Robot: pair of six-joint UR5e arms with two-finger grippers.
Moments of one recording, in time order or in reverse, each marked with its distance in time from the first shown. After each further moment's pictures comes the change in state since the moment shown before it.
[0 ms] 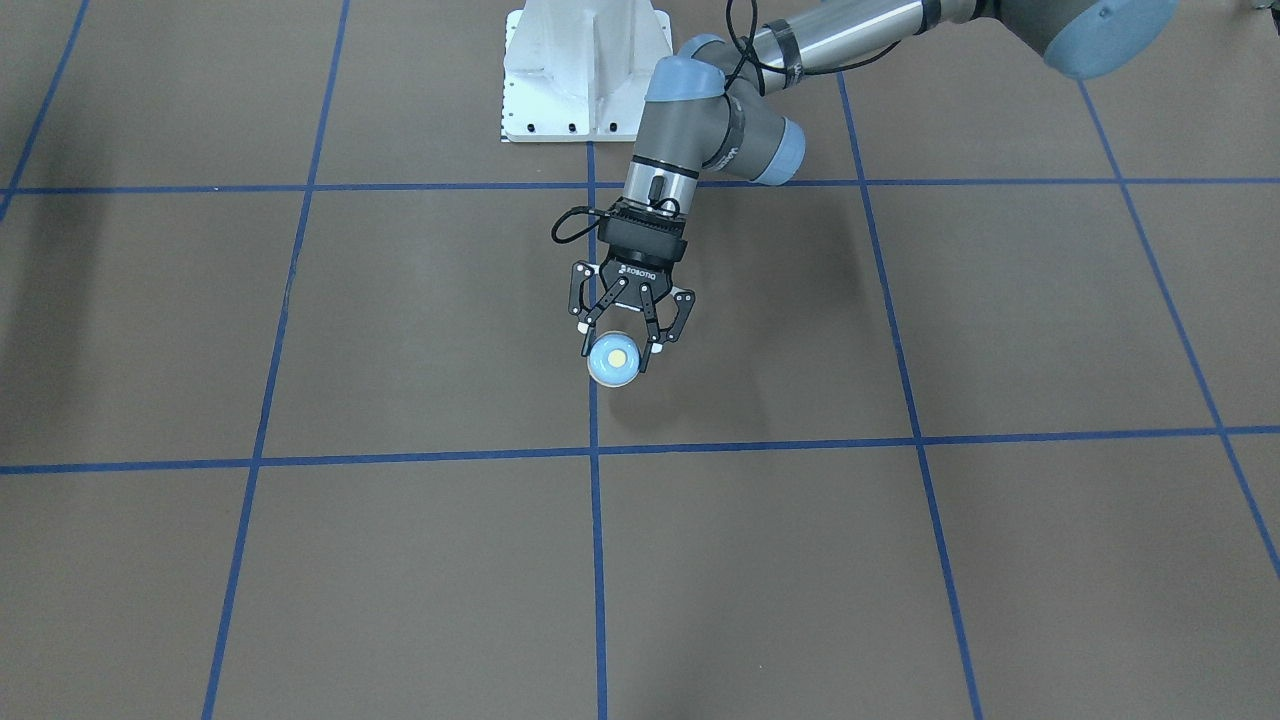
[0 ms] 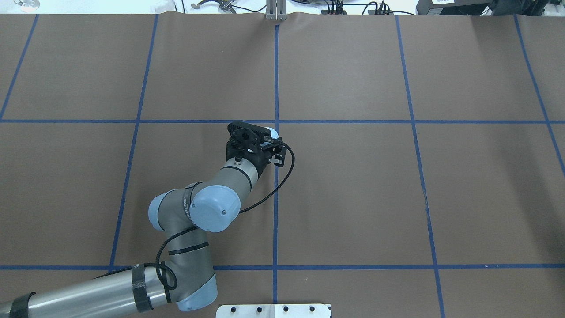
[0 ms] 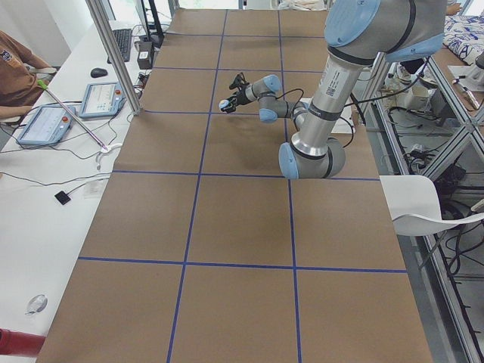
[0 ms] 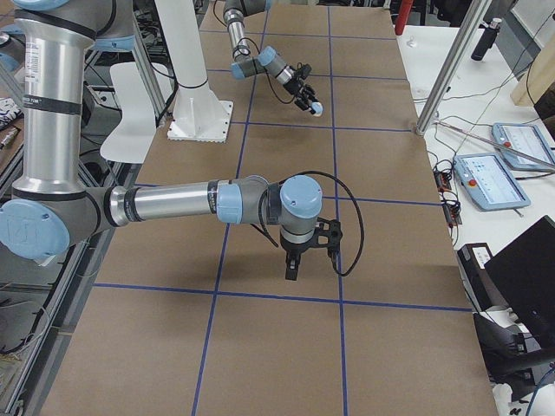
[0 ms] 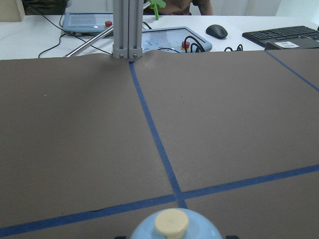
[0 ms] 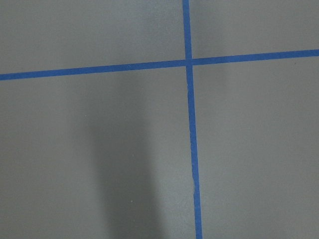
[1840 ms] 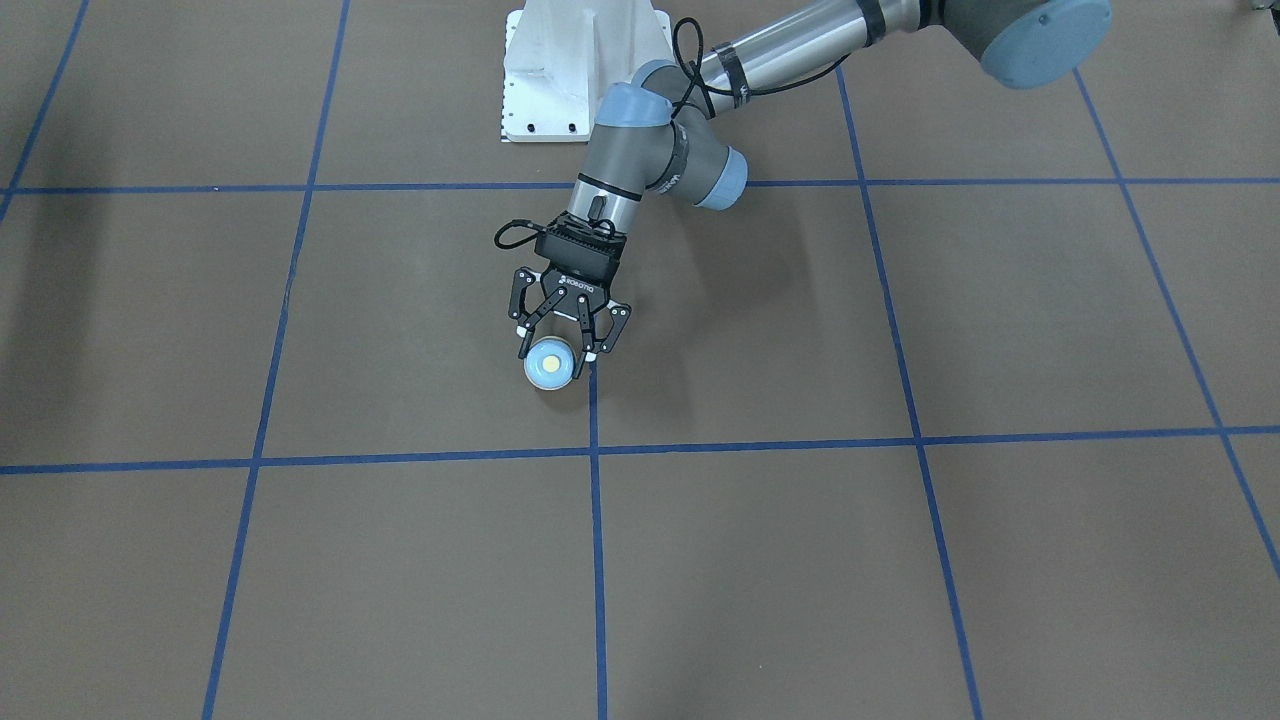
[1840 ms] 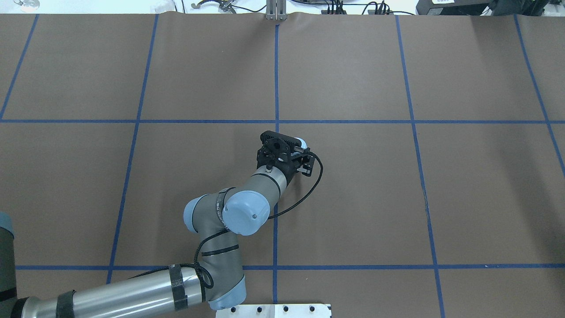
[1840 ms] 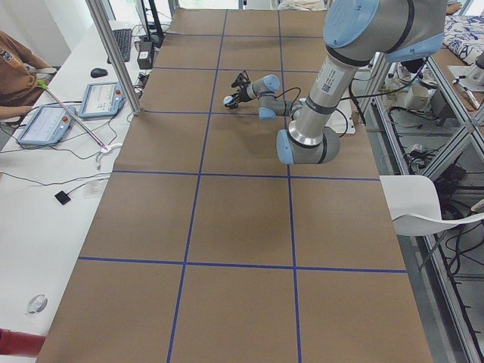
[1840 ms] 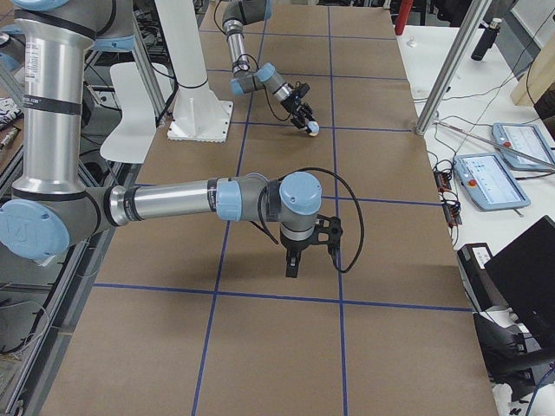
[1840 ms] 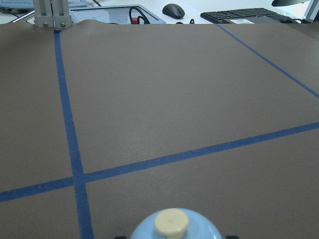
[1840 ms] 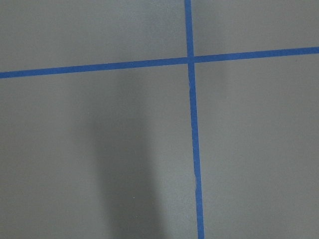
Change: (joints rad) left arm 0.029 -0.129 0.178 -0.107 -0.032 0.016; right arm 0.002 0.008 0.012 -0.003 0.001 0.001
